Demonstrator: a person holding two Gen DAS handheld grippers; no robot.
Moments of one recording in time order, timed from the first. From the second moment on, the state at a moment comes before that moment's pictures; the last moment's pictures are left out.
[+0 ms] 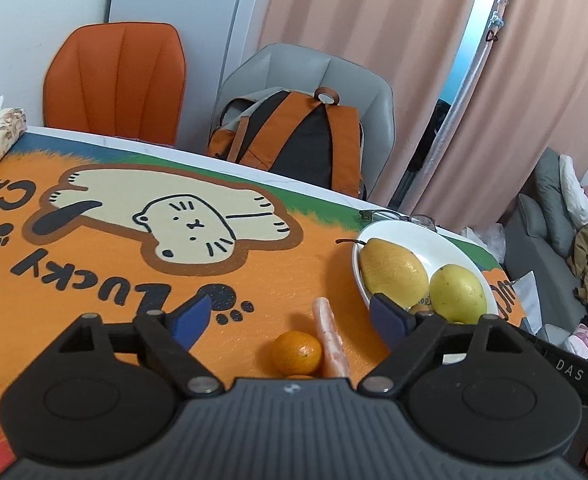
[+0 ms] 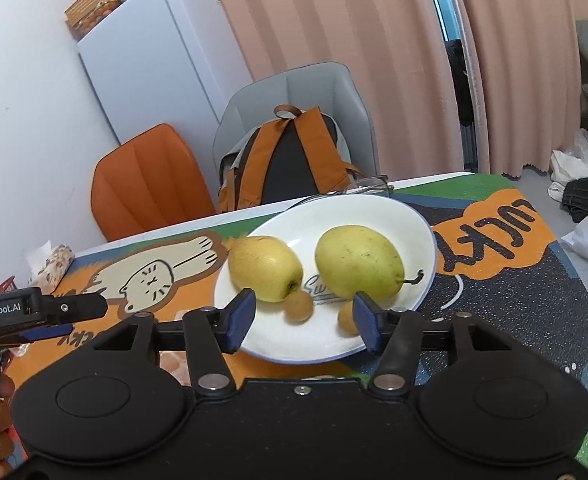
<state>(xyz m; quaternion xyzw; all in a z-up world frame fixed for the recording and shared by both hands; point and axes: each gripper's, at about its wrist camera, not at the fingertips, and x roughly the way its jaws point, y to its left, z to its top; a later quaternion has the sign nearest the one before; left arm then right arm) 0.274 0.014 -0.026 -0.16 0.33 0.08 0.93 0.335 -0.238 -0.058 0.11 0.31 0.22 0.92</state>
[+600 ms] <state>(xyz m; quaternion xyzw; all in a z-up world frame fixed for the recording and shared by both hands) 0.235 0.037 -0.031 -0.18 0.31 0.07 0.93 0.296 -0.215 -0.053 0.08 0.31 0.22 0.92</state>
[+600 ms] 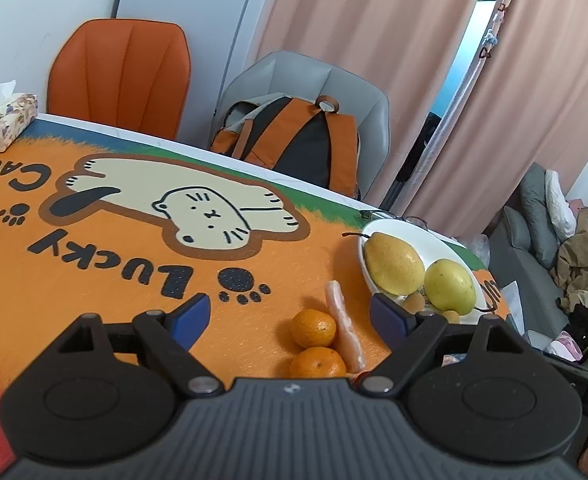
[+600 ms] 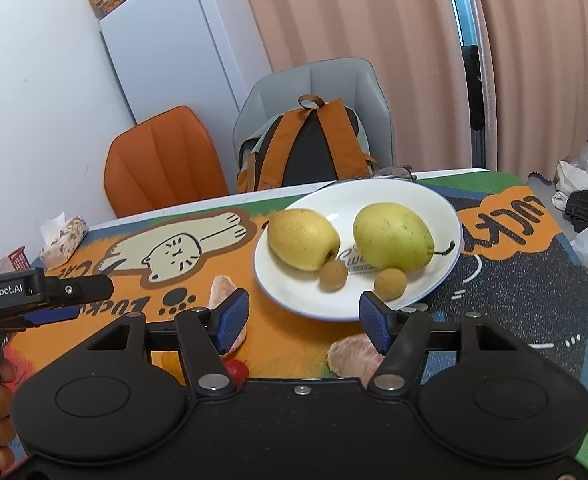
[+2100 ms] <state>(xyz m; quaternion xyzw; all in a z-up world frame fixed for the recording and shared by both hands) 0.221 0.005 -0.081 -0.18 0.36 -0.01 0.92 0.254 -0.183 -0.095 0.03 0.36 0.26 0.90</state>
